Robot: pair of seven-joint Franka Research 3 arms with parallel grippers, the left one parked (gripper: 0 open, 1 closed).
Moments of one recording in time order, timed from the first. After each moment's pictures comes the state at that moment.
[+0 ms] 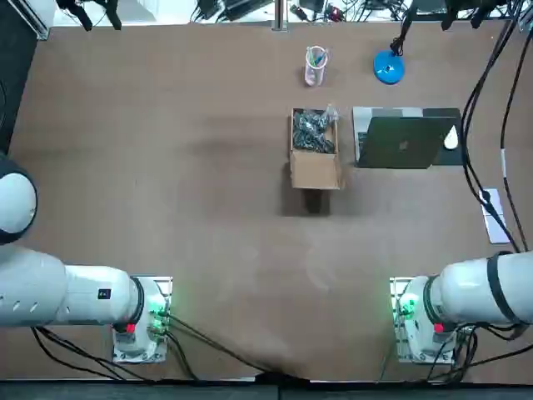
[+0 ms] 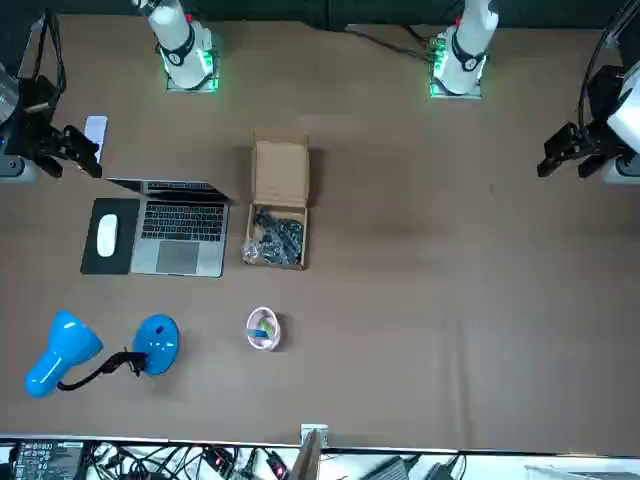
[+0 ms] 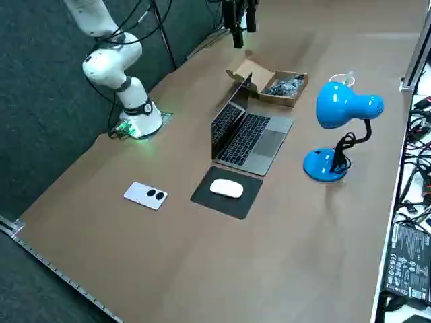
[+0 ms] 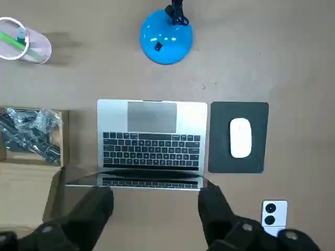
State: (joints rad) arm -0.05 -0.01 0.07 -1.65 -0.01 1.64 0.01
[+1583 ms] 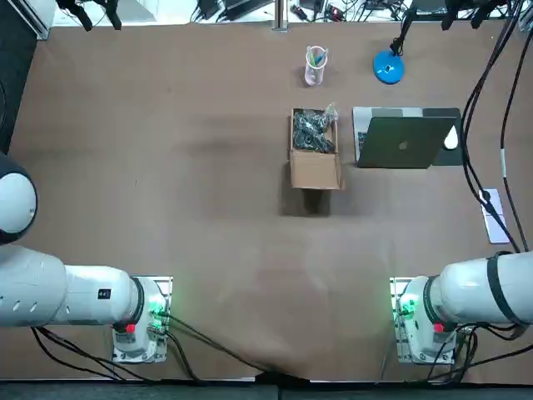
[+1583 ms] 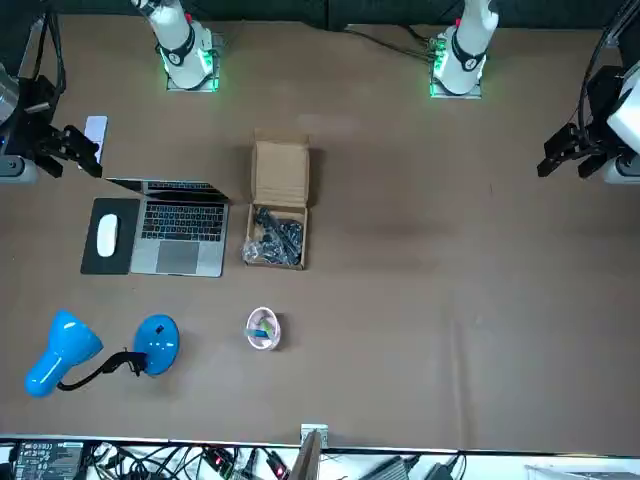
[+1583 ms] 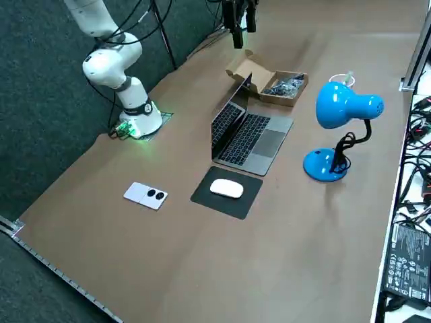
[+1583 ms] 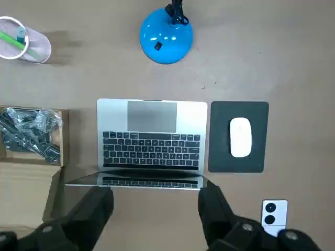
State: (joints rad) arm -0.05 -0.01 0.07 -1.65 -0.01 1.64 0.01
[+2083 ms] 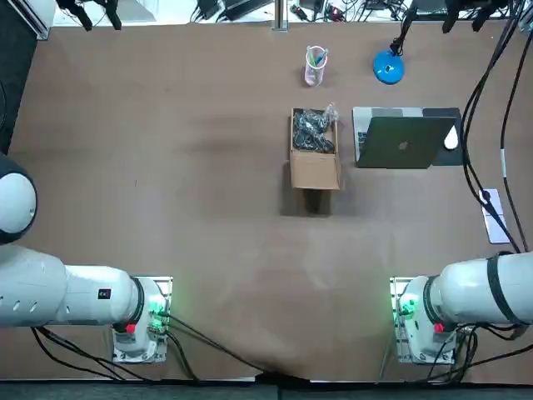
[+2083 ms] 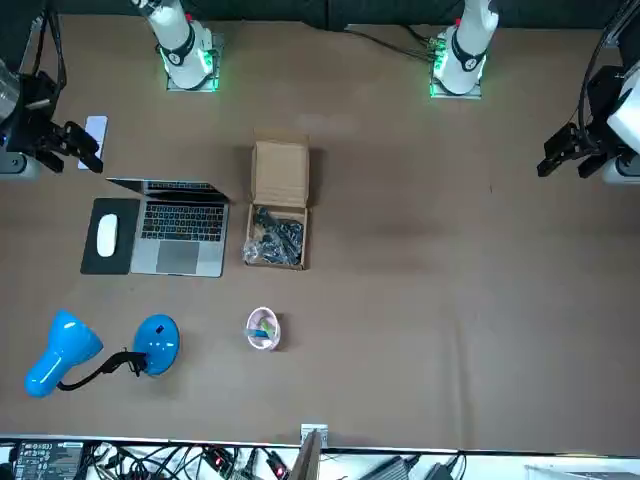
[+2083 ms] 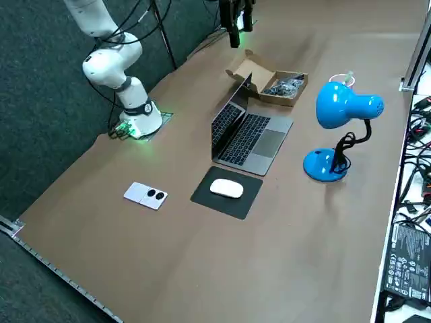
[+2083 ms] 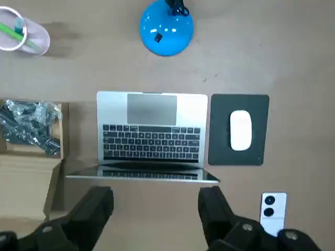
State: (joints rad) arm -0.05 -0.02 0.07 -1.65 -0.01 1.60 0.01
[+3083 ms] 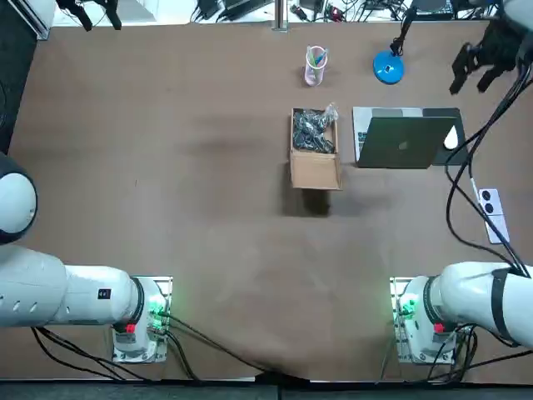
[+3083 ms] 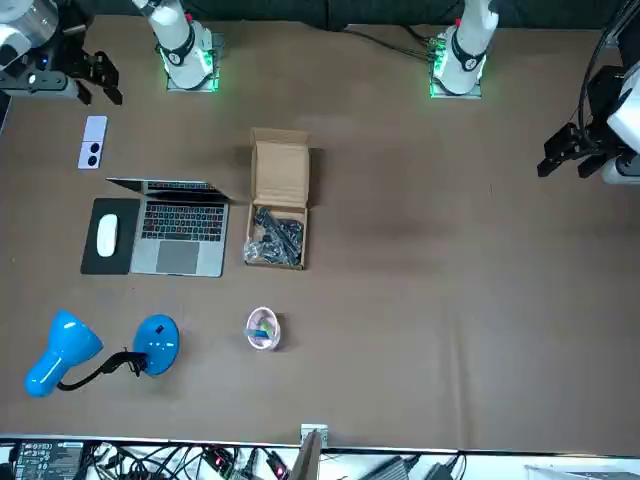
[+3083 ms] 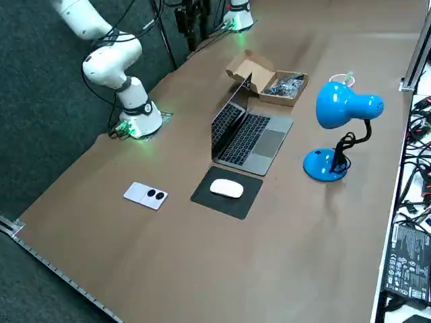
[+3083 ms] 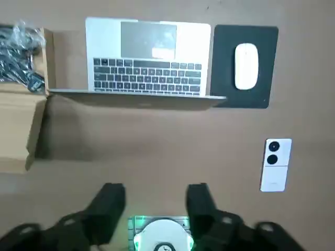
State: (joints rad) arm -0.03 -0.42 0.07 -2.10 -0.01 1.59 0.01
